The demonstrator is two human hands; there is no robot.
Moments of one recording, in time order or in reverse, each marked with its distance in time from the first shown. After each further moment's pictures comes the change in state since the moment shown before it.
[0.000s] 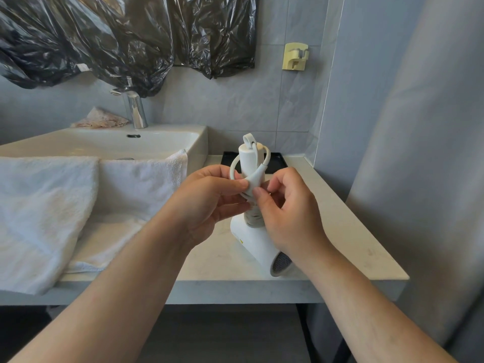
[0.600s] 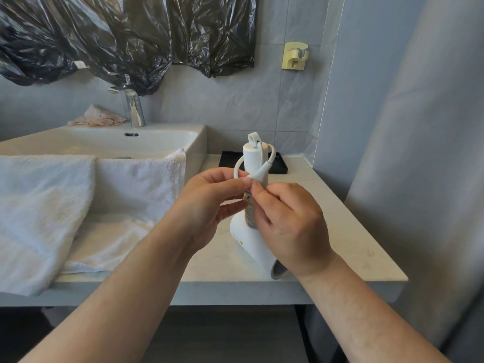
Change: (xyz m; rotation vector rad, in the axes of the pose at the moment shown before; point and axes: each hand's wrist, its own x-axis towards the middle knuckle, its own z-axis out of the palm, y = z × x) left_hand 0.005 -0.014 -0.001 -0.002 -0.037 0.084; right_hand -0.005 0.021 0.003 -0.525 0.265 -0.680
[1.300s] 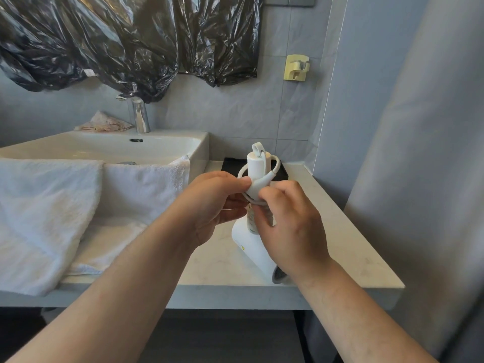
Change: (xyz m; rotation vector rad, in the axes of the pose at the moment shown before) left_hand 0.005 0.017 0.003 0.098 0.101 -0.120; right_hand 0.012 -0.013 -0.011 0.067 -0.159 0.215
